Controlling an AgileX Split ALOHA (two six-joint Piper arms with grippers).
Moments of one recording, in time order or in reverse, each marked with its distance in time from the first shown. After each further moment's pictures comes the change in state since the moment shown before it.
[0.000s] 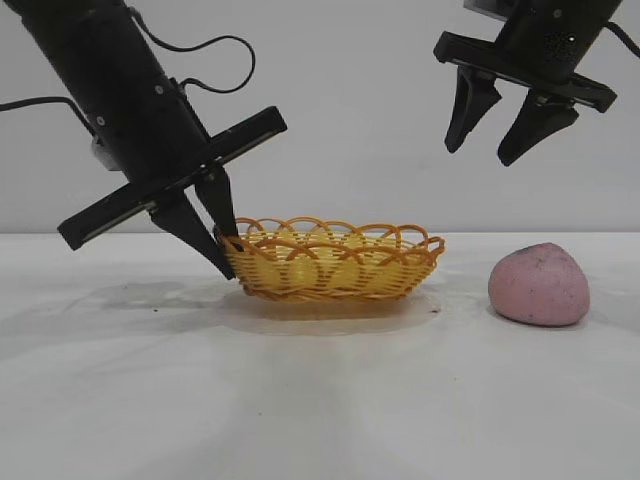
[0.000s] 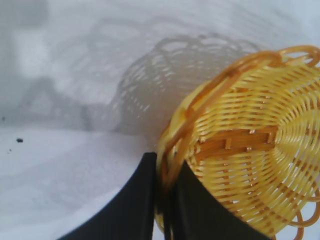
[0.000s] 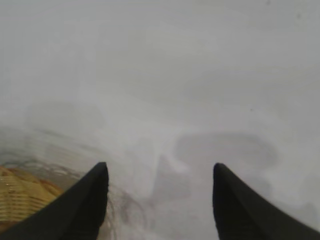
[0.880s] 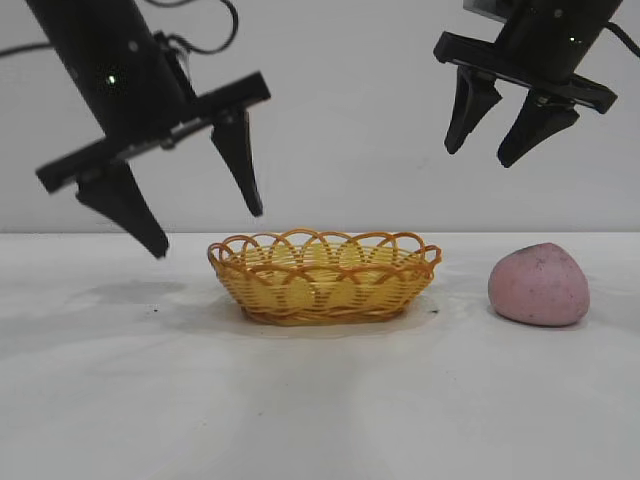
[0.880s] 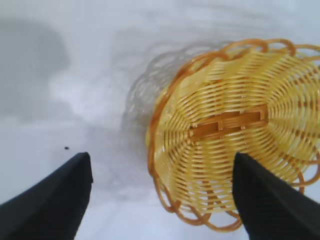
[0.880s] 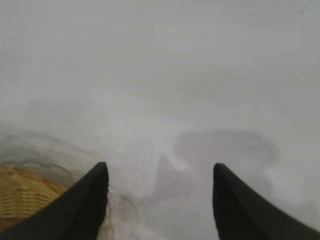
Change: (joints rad) left arm 0.000 -0.138 0.000 0.325 0.031 0.002; right arm 0.000 0.000 0.000 0.000 0.012 0.000
